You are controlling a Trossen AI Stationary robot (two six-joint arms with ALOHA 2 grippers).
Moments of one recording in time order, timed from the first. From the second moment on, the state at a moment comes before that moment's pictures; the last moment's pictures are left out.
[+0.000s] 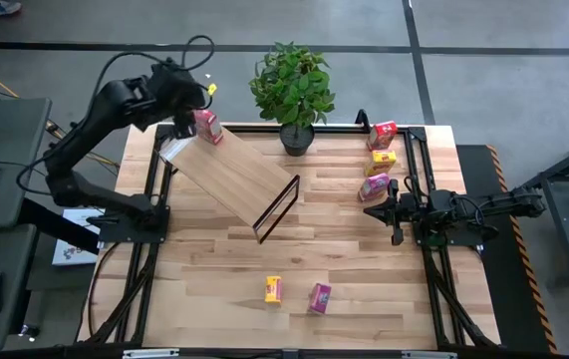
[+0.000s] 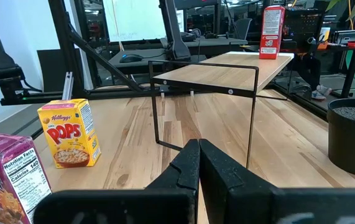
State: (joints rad) left arm 0.59 1.29 1.71 -1.28 -0.55 0.60; right arm 0.16 0.07 0.01 0.03 0.18 0.04
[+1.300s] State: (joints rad) left arm -0.49 0.87 0.55 0.56 -0.21 0.06; right arm 0.16 0.07 0.01 0.04 0.20 0.02
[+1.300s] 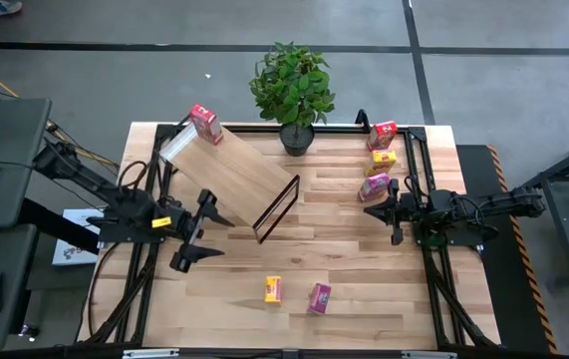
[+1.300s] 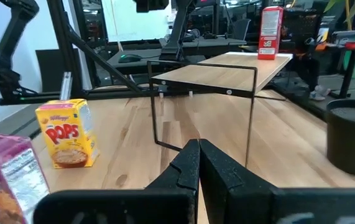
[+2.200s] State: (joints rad) left arm -0.50 0.85 0.48 0.60 -0.28 0.13; right arm -0.08 0.61 0.36 0.41 0.79 0.32
